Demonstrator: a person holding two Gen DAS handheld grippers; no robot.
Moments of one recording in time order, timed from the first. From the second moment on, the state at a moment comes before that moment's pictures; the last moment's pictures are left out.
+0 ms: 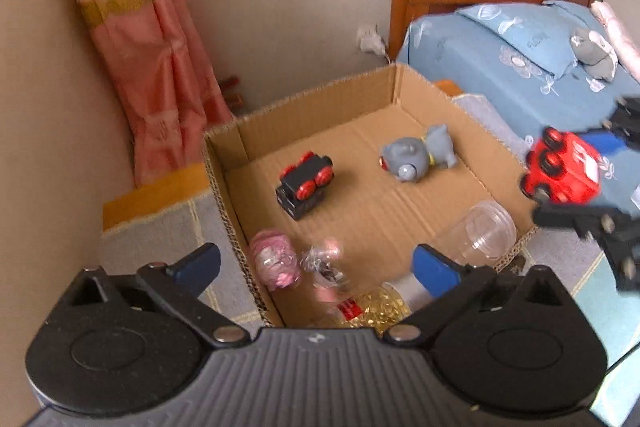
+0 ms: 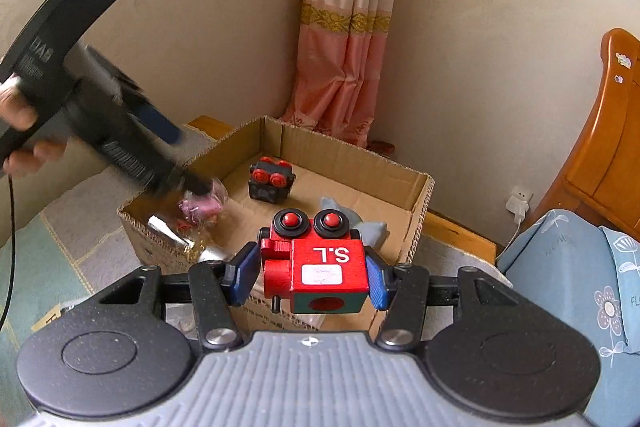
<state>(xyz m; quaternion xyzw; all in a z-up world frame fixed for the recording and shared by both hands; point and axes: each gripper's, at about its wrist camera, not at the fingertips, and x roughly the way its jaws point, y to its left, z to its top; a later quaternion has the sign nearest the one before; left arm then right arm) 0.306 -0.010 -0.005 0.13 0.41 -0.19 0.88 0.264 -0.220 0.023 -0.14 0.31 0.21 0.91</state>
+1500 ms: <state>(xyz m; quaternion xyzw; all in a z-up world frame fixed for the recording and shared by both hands) 0.175 0.018 -0.006 0.07 0.36 -0.18 0.91 0.251 -0.231 0.009 -0.08 0.35 0.18 0.92</state>
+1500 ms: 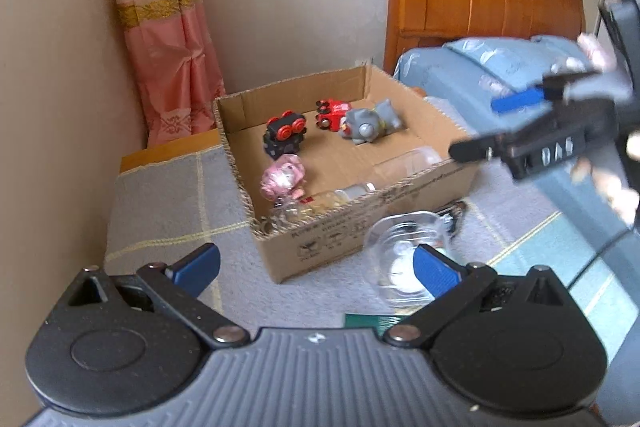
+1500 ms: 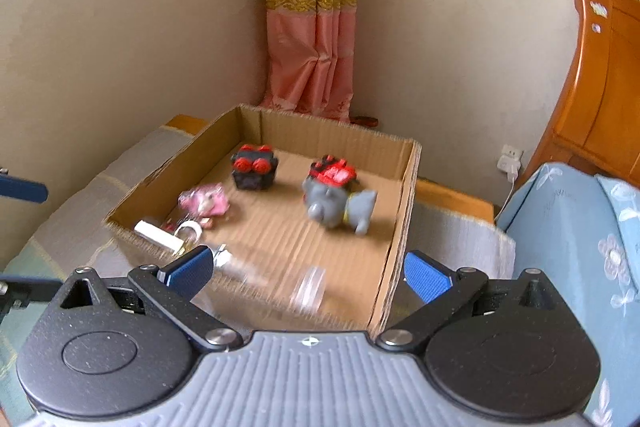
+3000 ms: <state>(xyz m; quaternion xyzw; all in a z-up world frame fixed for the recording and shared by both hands) 0.124 -0.016 -0.087 0.10 0.37 -0.17 0.91 0.165 -0.235 -0.112 -0.05 0.35 0.12 0.93</state>
